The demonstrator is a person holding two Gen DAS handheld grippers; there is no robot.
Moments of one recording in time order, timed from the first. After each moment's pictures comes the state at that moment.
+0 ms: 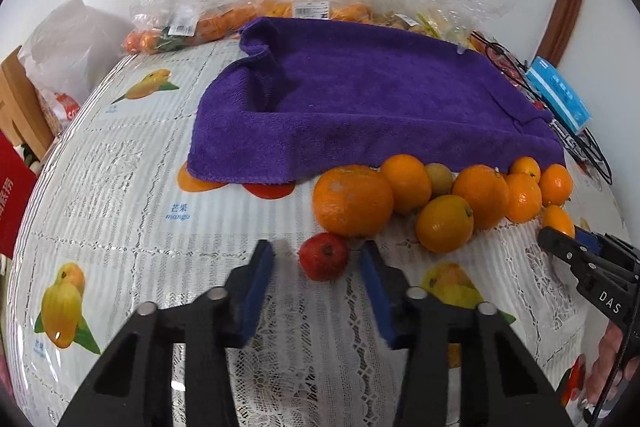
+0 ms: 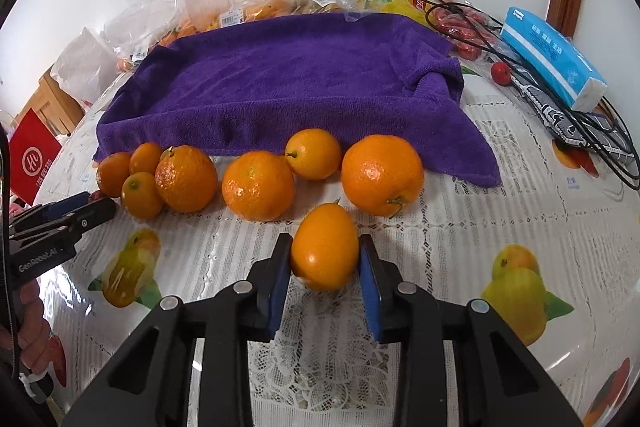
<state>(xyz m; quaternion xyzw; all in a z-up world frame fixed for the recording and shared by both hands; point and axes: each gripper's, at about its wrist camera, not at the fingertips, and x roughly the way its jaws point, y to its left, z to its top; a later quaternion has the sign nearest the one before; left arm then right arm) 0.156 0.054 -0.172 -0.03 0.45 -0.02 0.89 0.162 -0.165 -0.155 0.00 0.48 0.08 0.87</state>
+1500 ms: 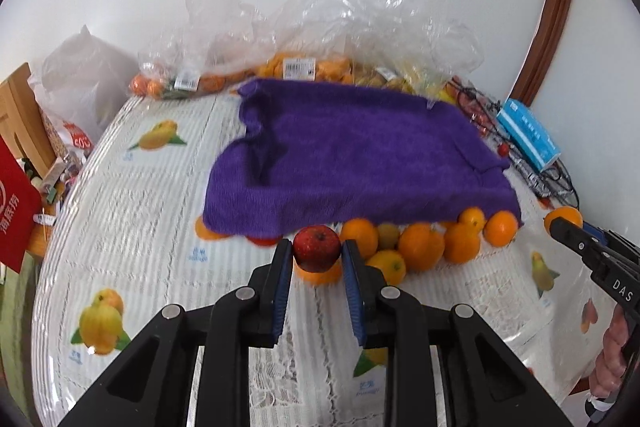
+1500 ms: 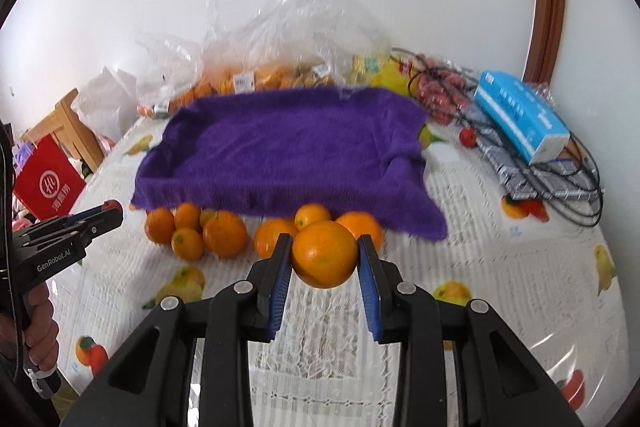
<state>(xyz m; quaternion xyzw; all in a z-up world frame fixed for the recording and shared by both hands) 0.148 0.059 -0.101 -0.05 0.41 -0.04 0.91 0.144 -0.180 -0.068 0.01 0.42 0.08 0.90</state>
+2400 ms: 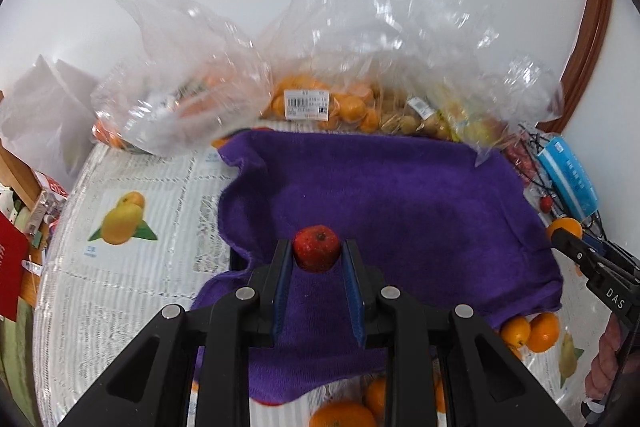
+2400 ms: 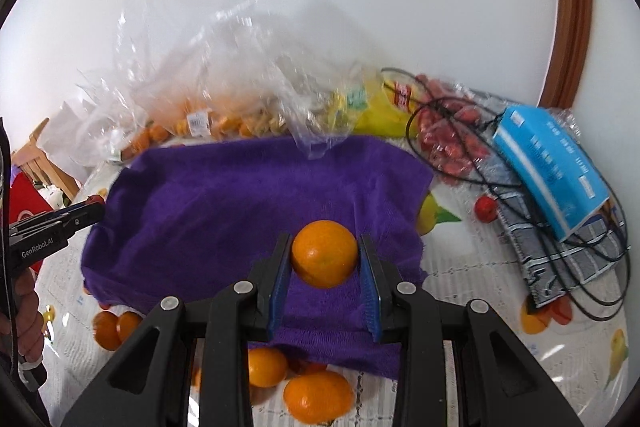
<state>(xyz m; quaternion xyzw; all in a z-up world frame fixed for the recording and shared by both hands) 0.282 0.060 -0.115 -0.04 0.43 -0.03 0.90 0.278 -0.196 -0.094 0.02 0.42 0.07 0.90</state>
